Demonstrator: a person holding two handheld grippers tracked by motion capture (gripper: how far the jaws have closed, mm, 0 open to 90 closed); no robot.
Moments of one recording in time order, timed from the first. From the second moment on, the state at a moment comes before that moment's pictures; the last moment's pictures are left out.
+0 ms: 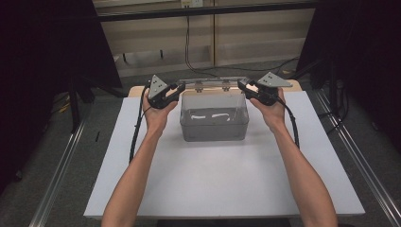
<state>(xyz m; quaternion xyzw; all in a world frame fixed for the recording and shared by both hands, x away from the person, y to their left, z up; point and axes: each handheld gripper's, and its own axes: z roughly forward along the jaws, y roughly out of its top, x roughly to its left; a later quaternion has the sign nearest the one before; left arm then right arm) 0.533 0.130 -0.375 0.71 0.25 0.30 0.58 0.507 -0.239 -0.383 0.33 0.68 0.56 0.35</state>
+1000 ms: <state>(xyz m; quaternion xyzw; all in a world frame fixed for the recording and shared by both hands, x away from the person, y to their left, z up) 0.549 0.127 -0.378 0.70 0.26 0.30 0.59 0.527 -0.241 -0.395 0.36 0.66 0.56 0.33</state>
